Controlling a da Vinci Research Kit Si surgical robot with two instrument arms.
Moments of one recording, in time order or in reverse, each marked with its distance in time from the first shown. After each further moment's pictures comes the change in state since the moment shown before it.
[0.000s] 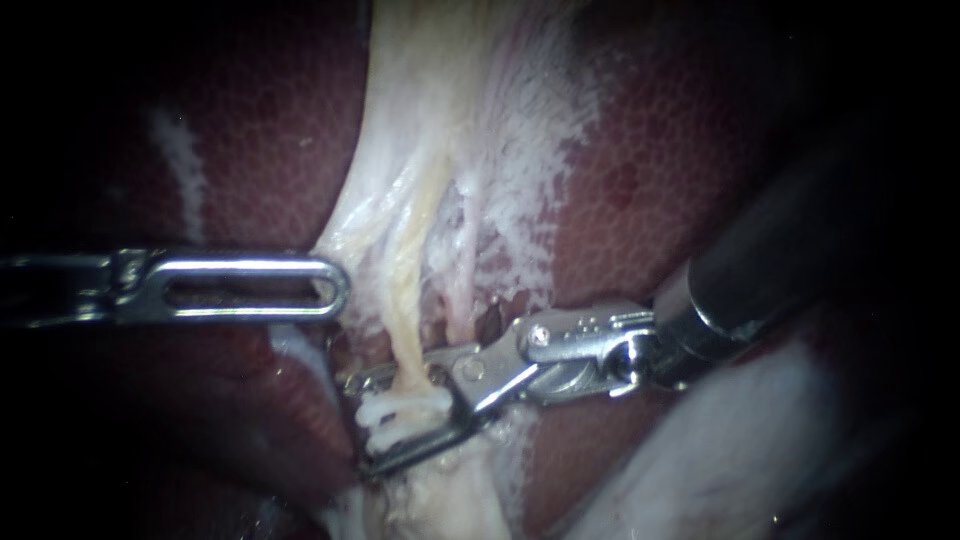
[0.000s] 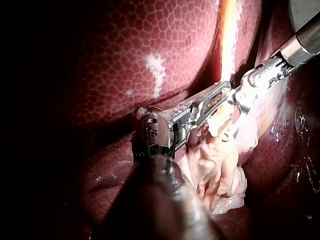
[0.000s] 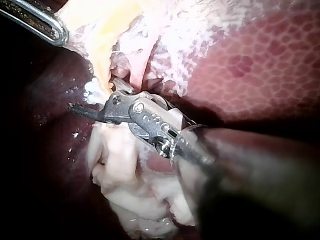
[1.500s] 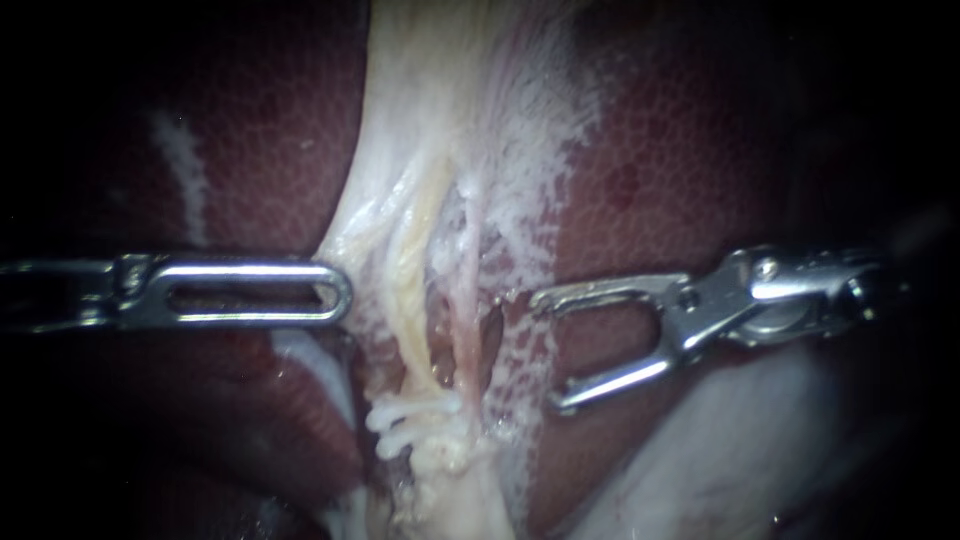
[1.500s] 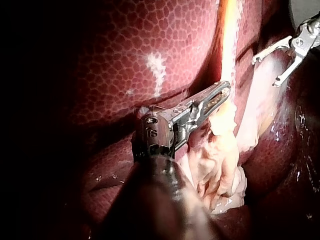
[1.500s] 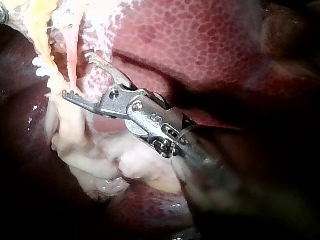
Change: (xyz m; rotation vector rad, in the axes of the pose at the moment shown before) right arm 0.004 -0.003 -0.022 -0.124 0.020 0.033; left arm 0.000 0.000 0.000 -0.002 -0.001 0.003
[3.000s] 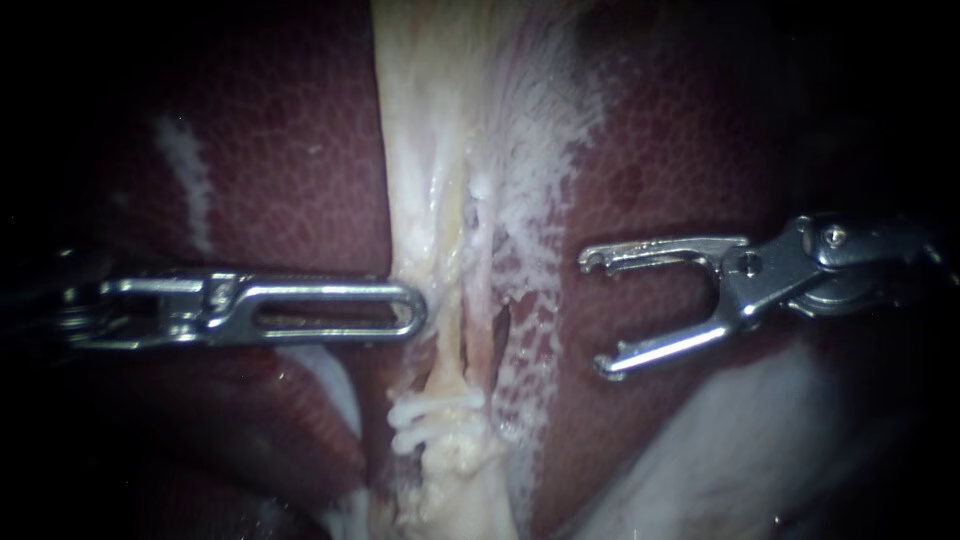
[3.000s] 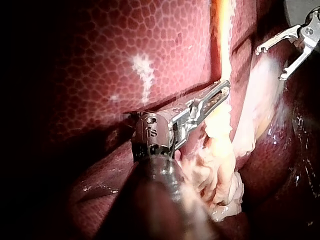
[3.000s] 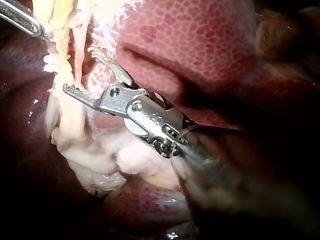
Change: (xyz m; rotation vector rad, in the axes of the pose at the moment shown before) right arm 0.001 -0.001 -0.001 -0.013 0.007 -0.014; left arm 0.004 0.002 0.006 0.005 0.033 0.013
